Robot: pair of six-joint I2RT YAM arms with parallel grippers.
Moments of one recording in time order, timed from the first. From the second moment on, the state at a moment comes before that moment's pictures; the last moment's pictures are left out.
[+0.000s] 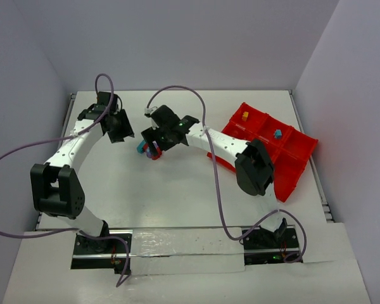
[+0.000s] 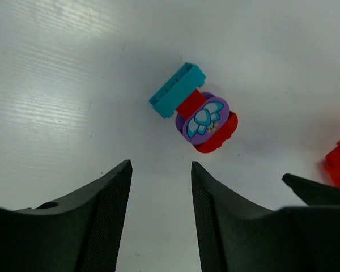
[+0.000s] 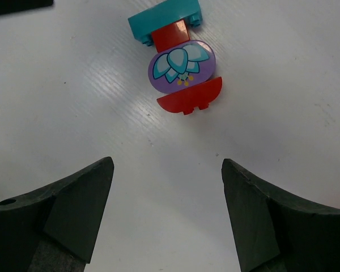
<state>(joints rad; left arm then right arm) -0.18 1.60 1.36 -0.75 -0.03 -0.52 0.85 2.08 1.83 -0.60 -0.03 0.22</state>
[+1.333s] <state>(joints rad) -0.32 1.84 1.22 -0.41 -0.12 -0.22 0.73 1.88 1.53 -0.52 -0.10 0.33</state>
